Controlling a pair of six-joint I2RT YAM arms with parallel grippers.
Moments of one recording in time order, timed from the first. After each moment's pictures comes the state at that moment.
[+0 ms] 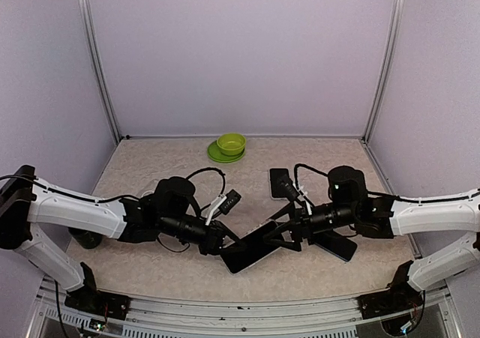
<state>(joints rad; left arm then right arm) -1.03 1.49 0.73 0.24 0.56 -0.44 0.90 1.26 0.61 0.26 -0.65 0.27</state>
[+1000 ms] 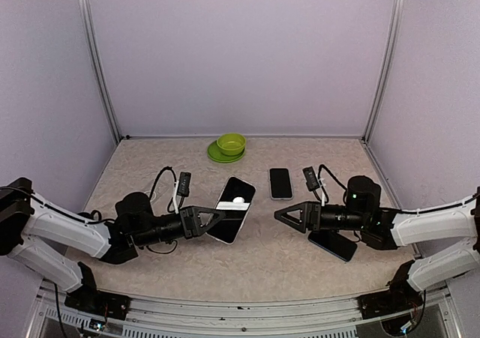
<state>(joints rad) -0.98 1.36 0.38 0.93 0.20 -0.84 0.78 1.21 0.40 0.62 -0.50 0.70</state>
